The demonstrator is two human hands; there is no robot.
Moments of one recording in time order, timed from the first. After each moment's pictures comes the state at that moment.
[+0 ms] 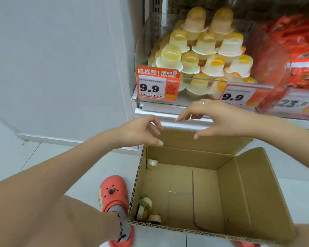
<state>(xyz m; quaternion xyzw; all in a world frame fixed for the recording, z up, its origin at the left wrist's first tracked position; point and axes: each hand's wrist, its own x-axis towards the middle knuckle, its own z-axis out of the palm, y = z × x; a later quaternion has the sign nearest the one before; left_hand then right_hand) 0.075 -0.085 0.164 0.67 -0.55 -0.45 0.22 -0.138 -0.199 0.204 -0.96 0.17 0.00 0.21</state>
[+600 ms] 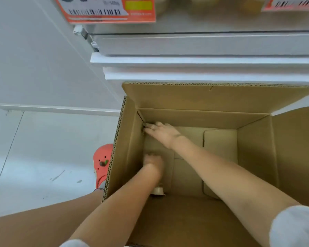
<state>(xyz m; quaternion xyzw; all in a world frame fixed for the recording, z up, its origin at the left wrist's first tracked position) -0.016 -0.092 -0.112 0.58 -0.60 -0.35 -0.43 -0.052 -0.189 -0.122 -0.94 0.19 0.21 0.19</state>
